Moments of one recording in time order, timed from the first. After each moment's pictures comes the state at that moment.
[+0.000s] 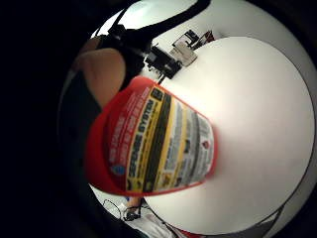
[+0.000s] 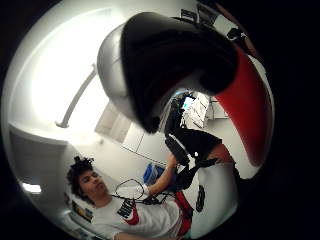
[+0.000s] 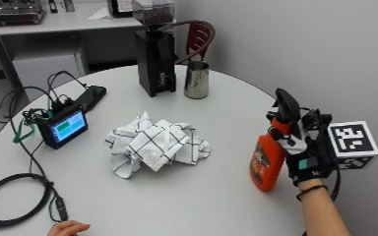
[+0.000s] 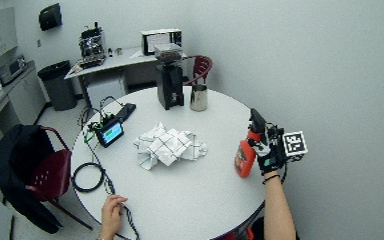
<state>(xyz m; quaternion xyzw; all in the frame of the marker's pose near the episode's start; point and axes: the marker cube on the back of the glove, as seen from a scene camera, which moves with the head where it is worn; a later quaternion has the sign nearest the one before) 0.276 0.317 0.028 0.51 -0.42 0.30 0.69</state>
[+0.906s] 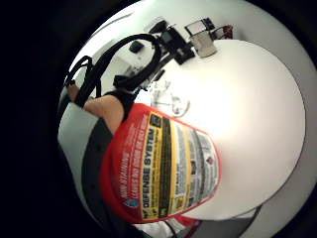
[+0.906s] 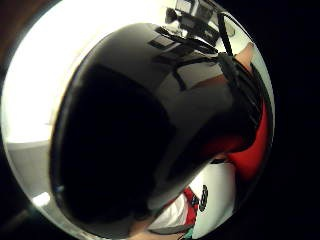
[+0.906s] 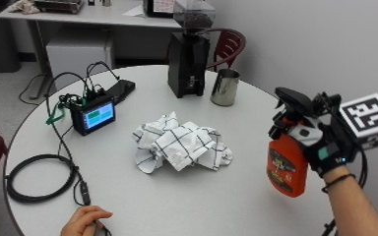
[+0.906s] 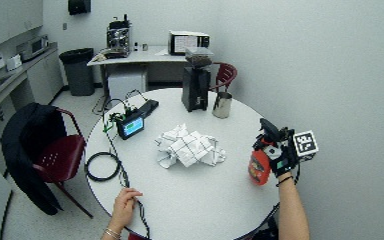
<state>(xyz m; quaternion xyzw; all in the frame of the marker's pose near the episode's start) 0.275 0.347 0.001 0.44 -0.40 0.32 0.74</state>
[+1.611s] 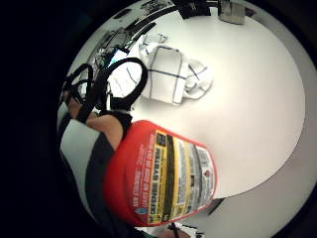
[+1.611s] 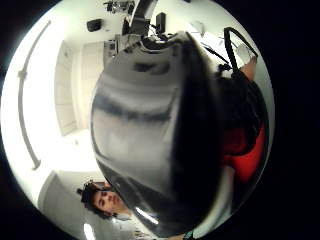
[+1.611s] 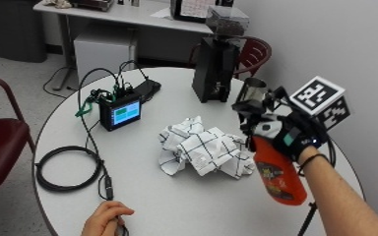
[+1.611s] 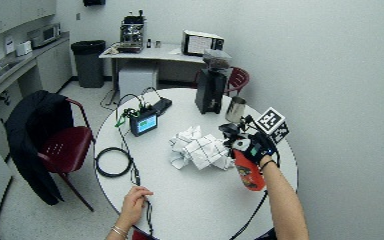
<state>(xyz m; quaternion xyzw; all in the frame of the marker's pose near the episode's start) 0.270 0.277 -0.016 0.21 -0.40 0.38 0.81</state>
